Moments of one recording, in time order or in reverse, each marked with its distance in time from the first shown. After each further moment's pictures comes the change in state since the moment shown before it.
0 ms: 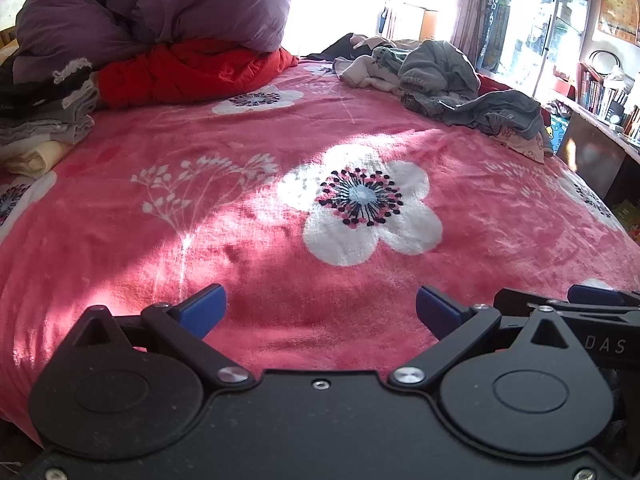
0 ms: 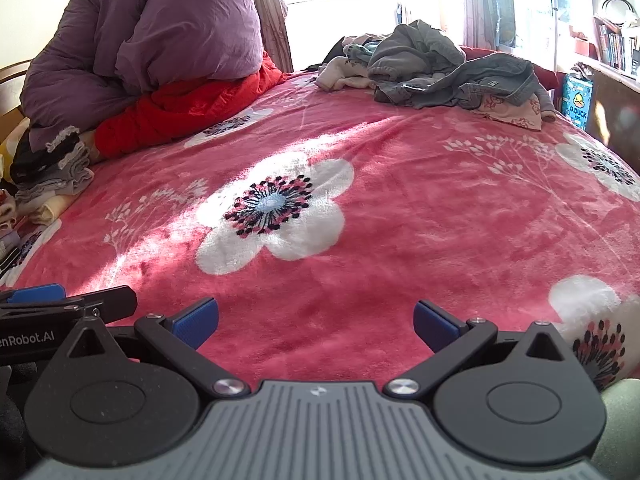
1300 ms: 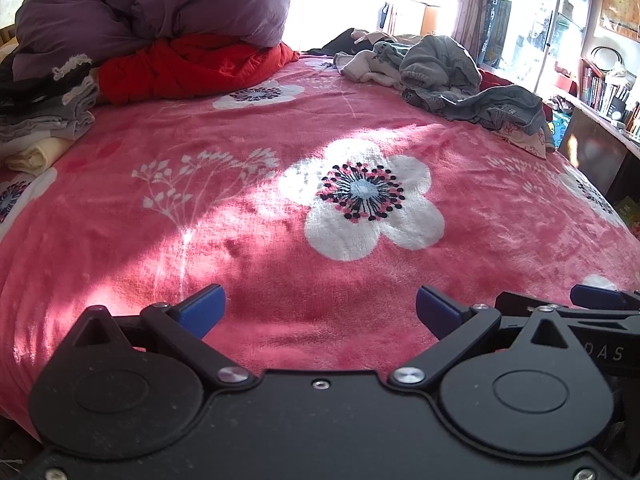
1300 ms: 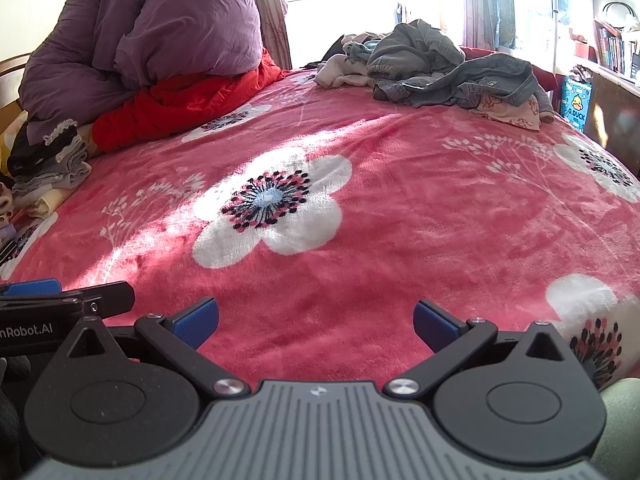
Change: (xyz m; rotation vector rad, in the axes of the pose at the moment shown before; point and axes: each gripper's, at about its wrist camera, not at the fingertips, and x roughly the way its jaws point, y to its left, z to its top) left arm 0.006 0.001 0.001 0.005 0.014 -0.002; right arm 0.001 0.001 -0.004 -0.015 0.009 -0.015
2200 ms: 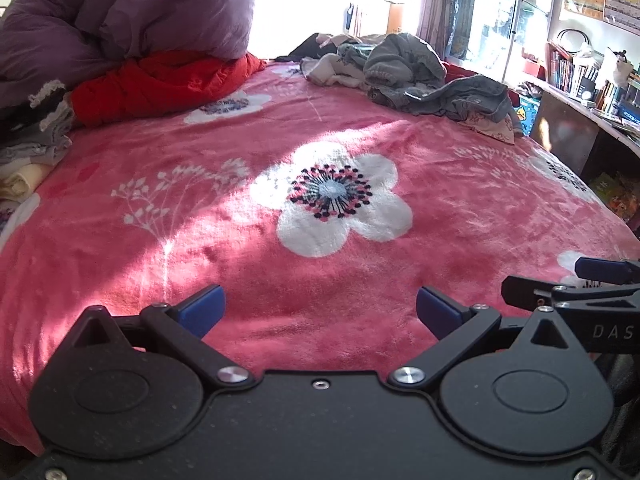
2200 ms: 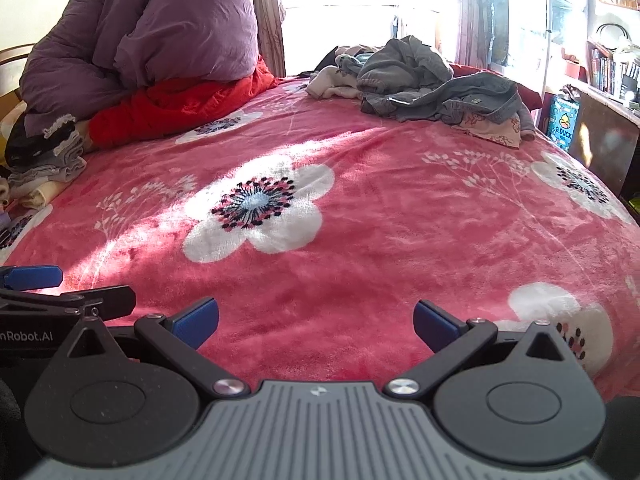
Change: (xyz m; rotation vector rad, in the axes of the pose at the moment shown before) left arm -0.025 -0.013 -0.003 0.091 -0.043 -0.055; right arm -0.035 -0.007 -0.002 -0.040 -0.034 -0.046
